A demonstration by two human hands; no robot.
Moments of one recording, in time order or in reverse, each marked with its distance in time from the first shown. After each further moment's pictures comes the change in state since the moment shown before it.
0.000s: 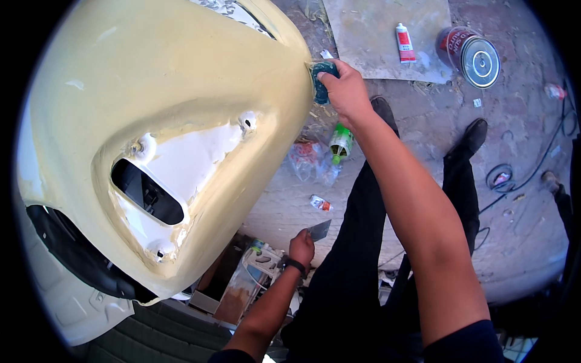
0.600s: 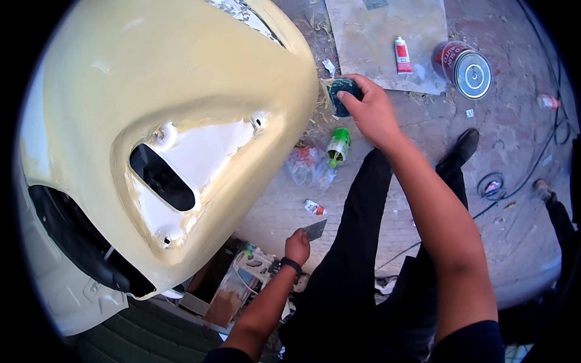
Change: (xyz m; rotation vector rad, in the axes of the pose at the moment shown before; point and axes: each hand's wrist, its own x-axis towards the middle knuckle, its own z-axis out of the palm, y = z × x) left_hand -0.005 0.018 -0.014 -0.046 0.059 0.076; right_hand -0.036 -0.042 -0.048 -0.381 -0.153 -0.233
